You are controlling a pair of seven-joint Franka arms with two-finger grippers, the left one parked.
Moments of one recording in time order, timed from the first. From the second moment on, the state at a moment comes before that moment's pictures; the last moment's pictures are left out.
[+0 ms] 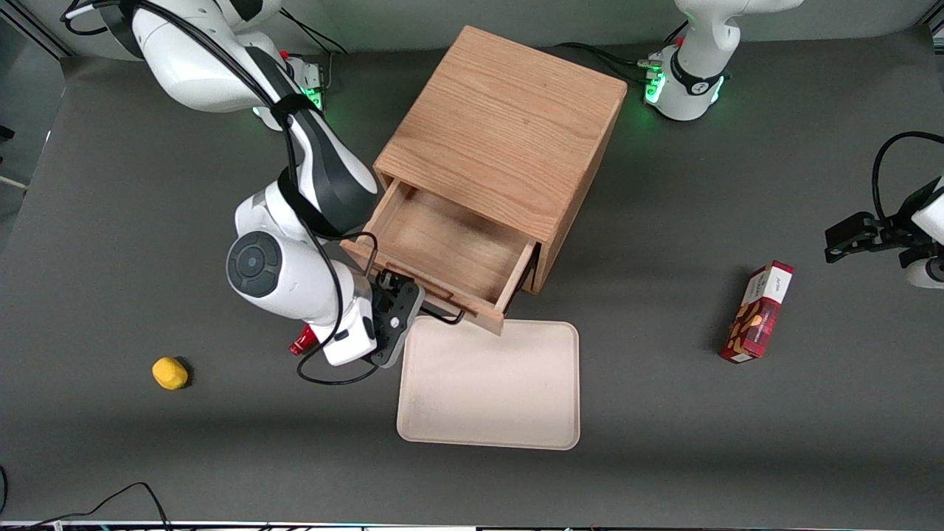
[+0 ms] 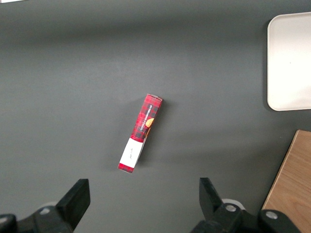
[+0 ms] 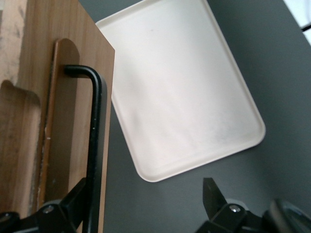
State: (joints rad) arm 0.39 0.67 0.07 -1.20 0.21 1.97 -0.73
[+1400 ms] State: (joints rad) arm 0.29 0.71 0.05 -1.19 0.28 2.23 -0.74
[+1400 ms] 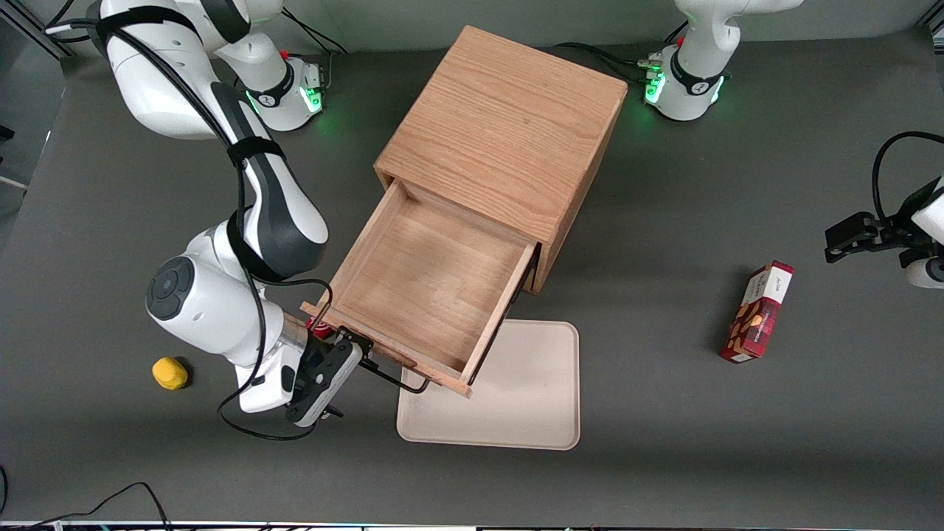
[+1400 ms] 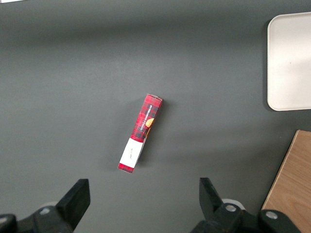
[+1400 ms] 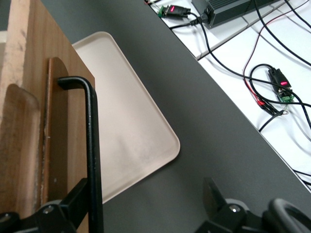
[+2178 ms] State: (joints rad) arm 0.30 0.36 0.03 -1.47 0.30 2.25 -0.32
